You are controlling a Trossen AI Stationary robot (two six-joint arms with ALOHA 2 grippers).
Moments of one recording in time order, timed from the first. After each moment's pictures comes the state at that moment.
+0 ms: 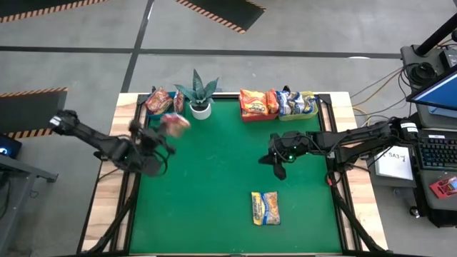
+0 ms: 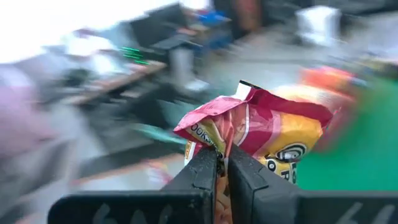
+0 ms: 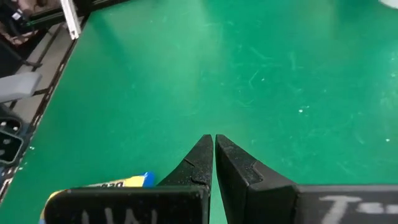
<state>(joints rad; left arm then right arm) -0.47 0.87 0.69 -0.71 -1.45 -0.60 -0.01 1.18 0.60 0.04 -0.18 0.22</state>
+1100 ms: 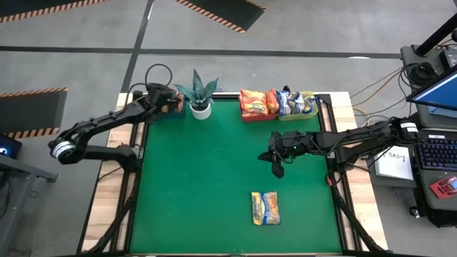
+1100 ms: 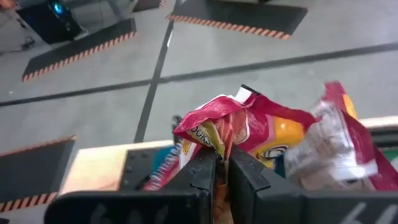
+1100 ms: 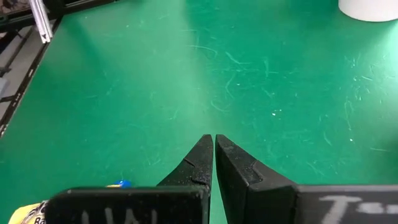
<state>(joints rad) 0.78 1.13 0.69 -0.32 -0.79 -0.35 -0.01 1.18 0.60 0.04 -0.08 0.21</state>
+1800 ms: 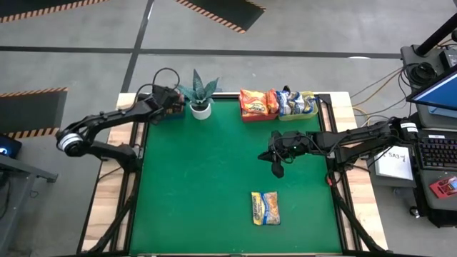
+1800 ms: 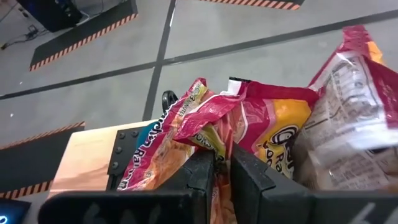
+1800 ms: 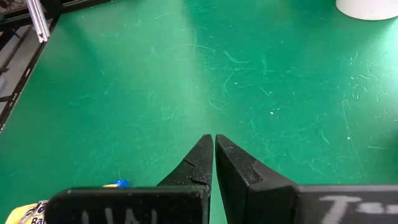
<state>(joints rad) 0.76 1.27 0.69 -0.33 -0.79 -0.41 -0.01 1.18 0.59 0.04 -0.08 0.21</state>
